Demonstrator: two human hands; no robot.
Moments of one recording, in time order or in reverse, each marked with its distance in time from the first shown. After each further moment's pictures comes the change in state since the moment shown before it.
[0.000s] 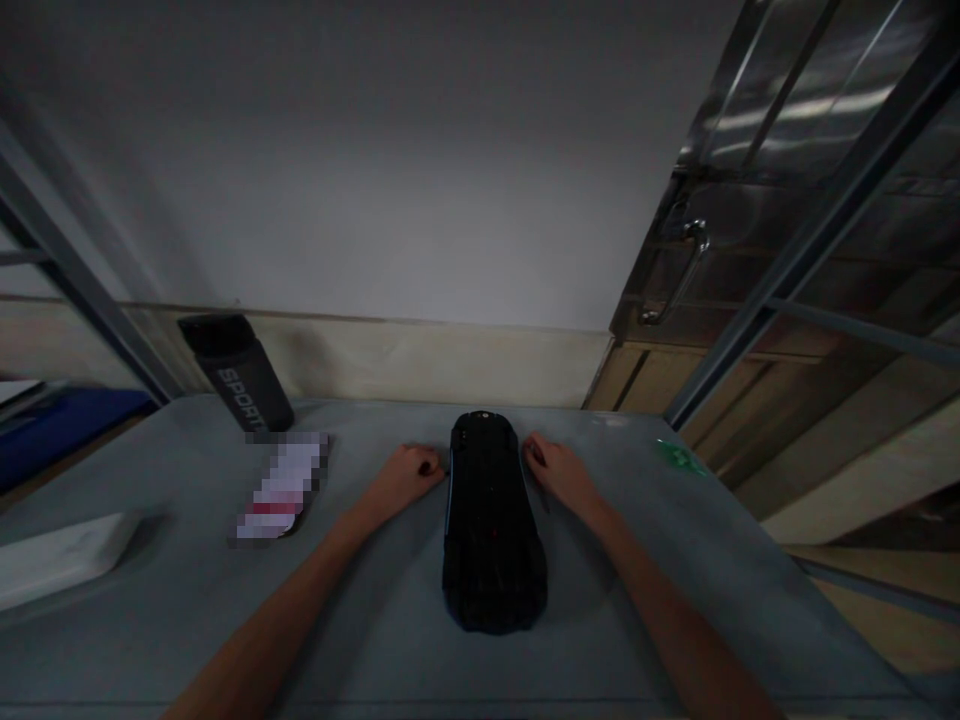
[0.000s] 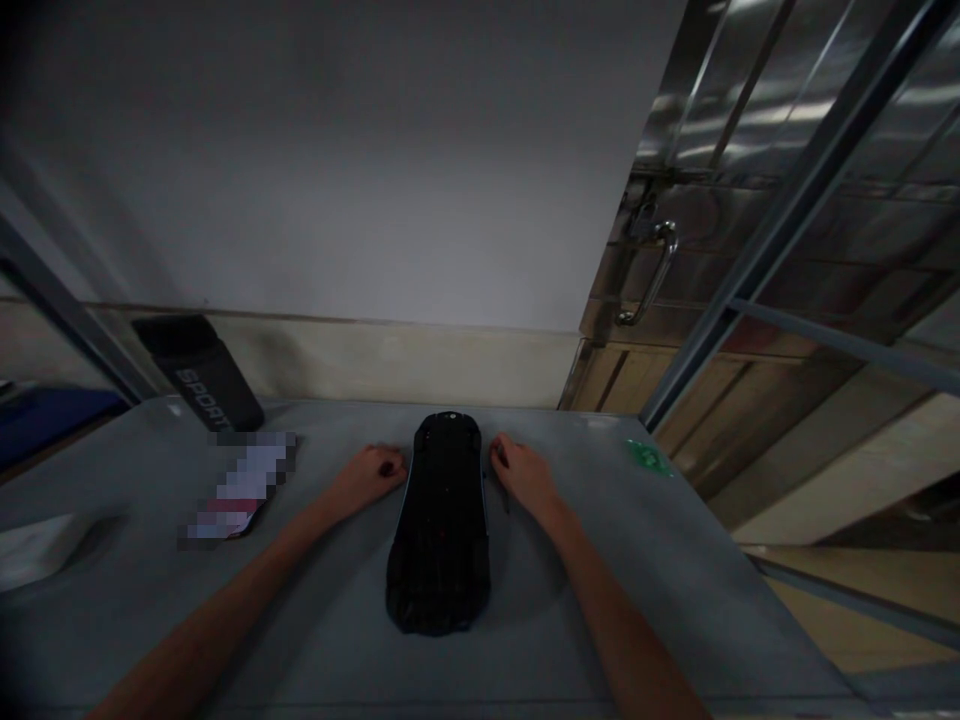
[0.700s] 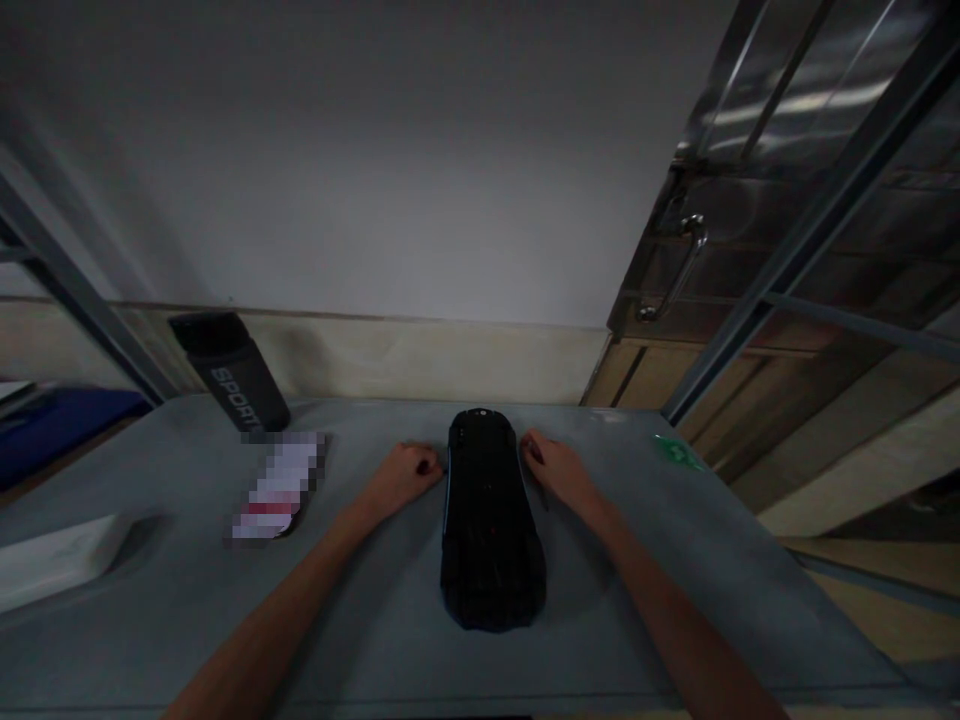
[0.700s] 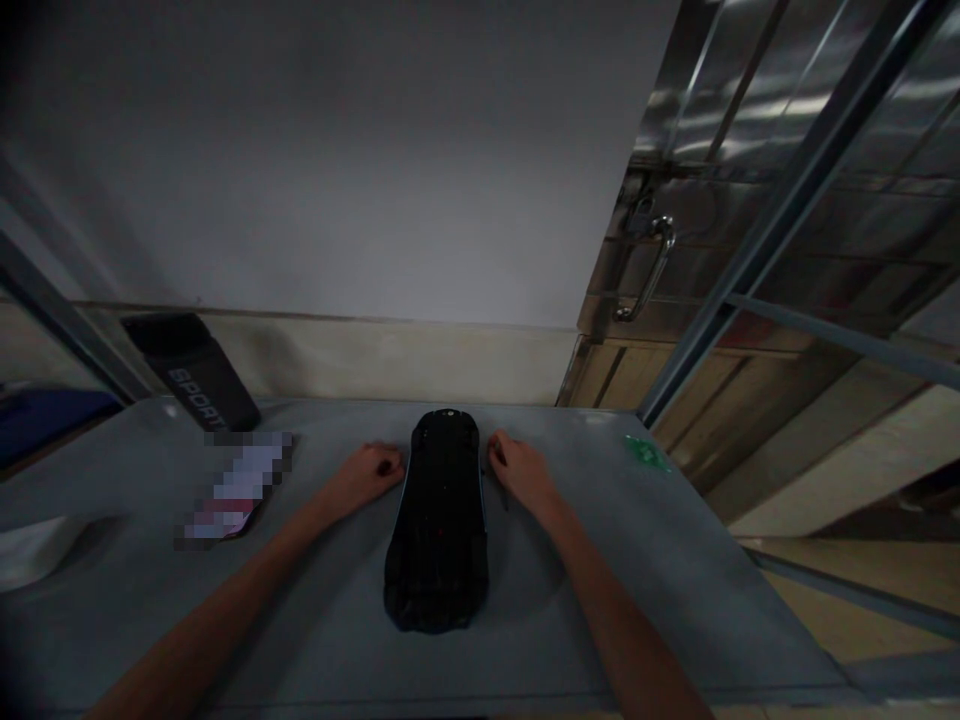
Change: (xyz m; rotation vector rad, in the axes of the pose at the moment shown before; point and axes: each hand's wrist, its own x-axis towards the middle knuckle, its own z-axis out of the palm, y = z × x) left_hand 0.002 -0.001 0.001 0.091 -0.012 -0.001; right_hand 0.000 0.002 0.003 -0.038 0.027 -0.017
